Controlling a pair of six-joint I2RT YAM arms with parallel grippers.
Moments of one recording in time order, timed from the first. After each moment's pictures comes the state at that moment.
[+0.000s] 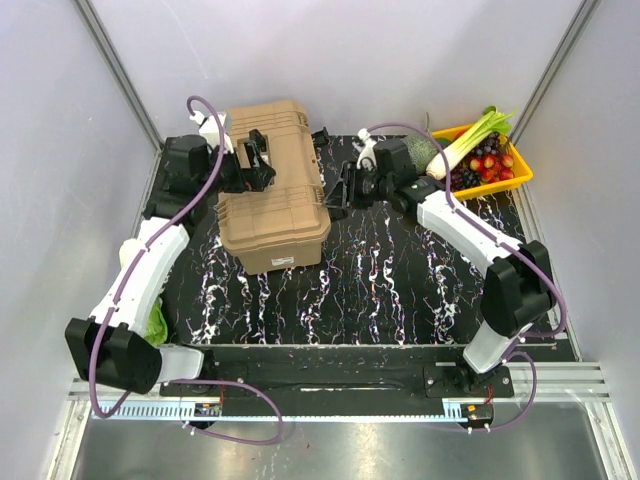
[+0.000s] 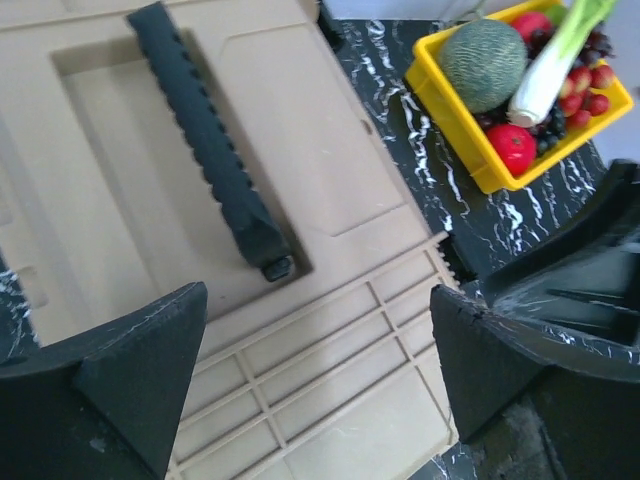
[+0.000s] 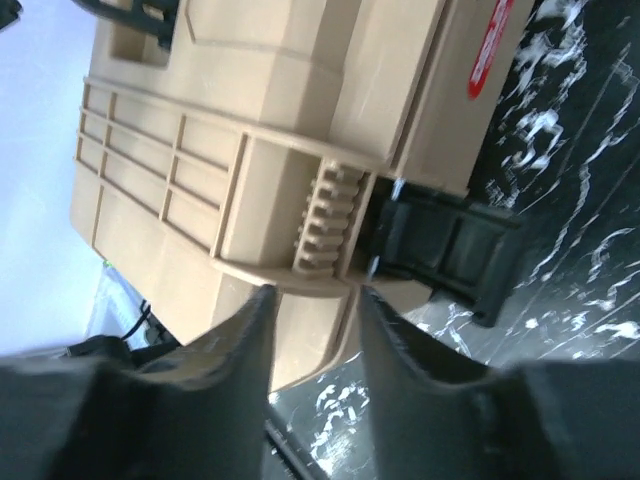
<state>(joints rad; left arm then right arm) -0.20 1.31 1.31 -0.38 0.24 -0.28 0.50 1.68 1.43 -0.28 -0.45 0.53</state>
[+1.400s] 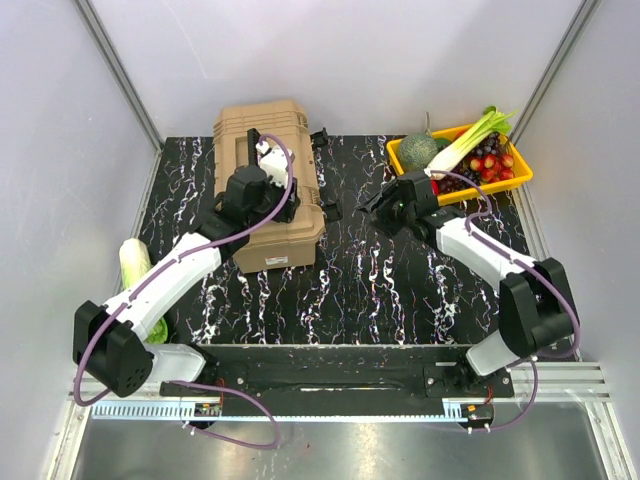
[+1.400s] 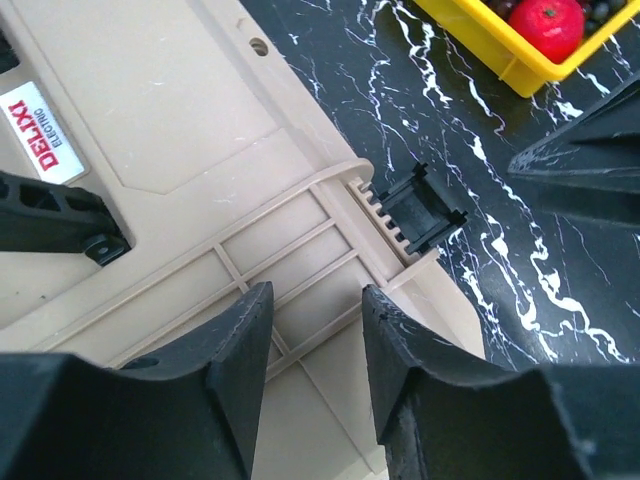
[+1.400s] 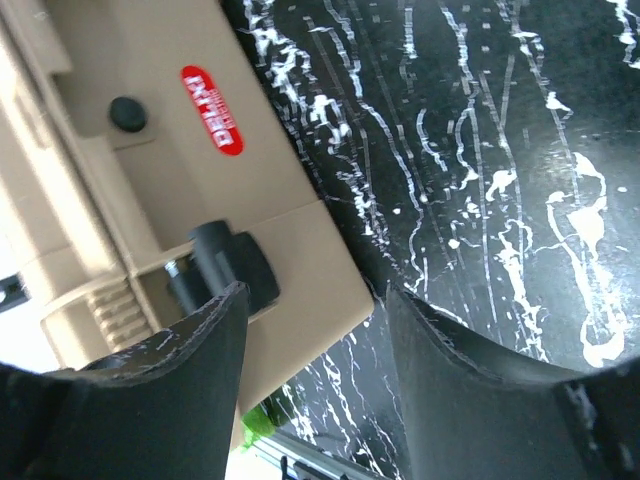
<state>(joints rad) -0.53 1.30 1.11 -0.26 -0.01 -0.08 0.43 1.52 1.06 -0.19 -0.09 1.17</state>
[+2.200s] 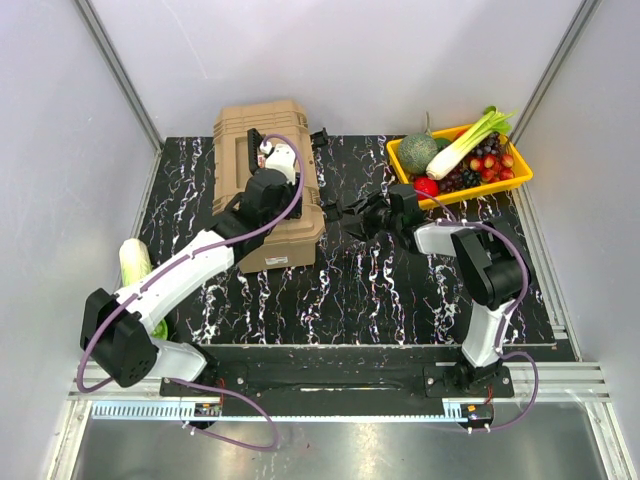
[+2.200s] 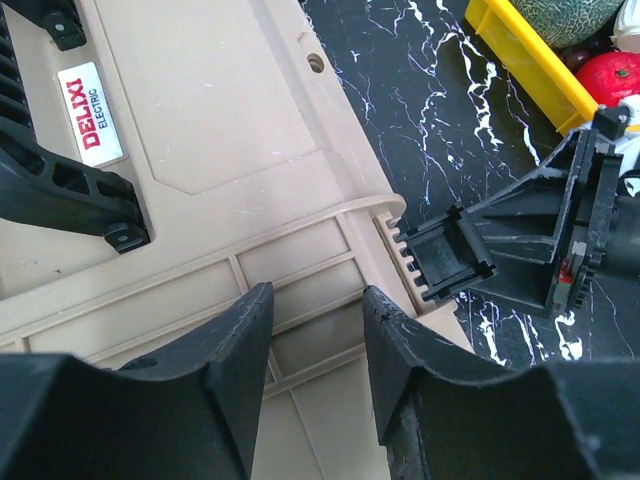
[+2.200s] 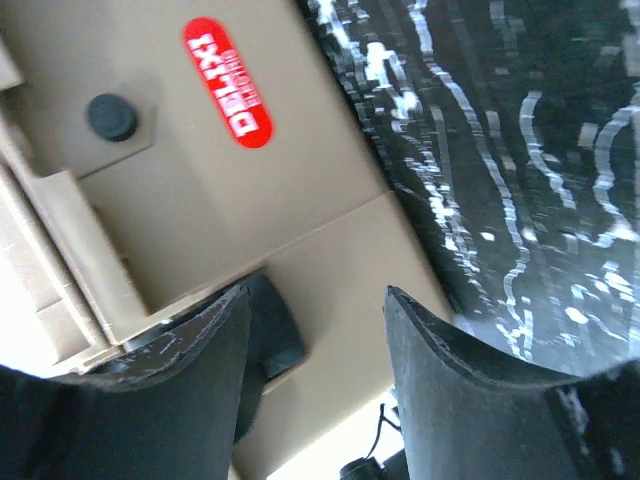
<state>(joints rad) -0.63 1.38 1.12 -0.23 -0.31 -0.22 0.39 1.88 0.96 0.37 -0.43 1.46</state>
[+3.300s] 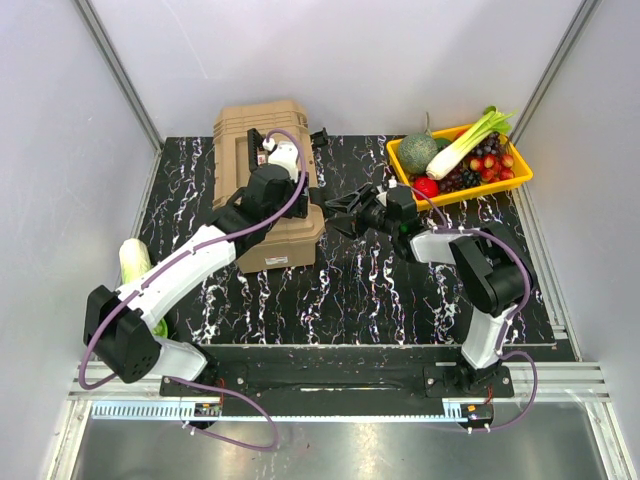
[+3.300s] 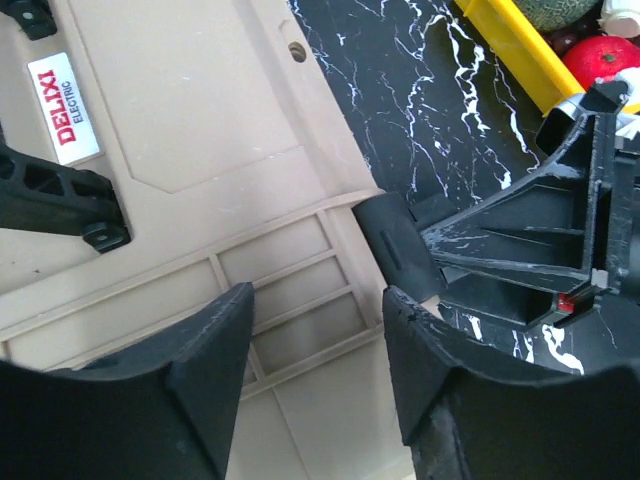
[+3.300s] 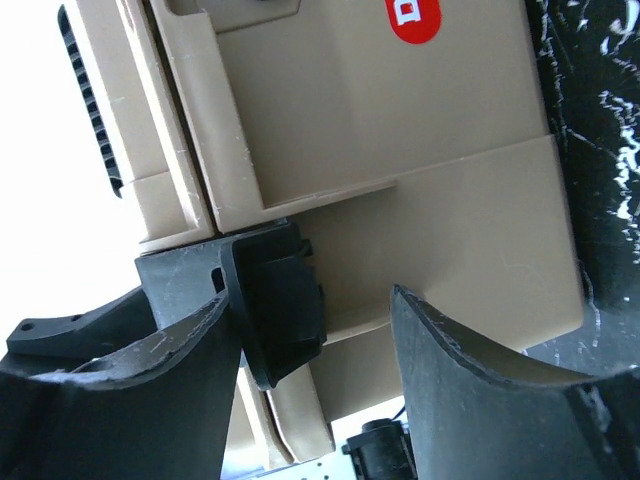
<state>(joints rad) -0.63 1.40 1.20 -0.31 -0.28 -0.24 0.46 1.86 0.88 0.77 -0.52 1.59</state>
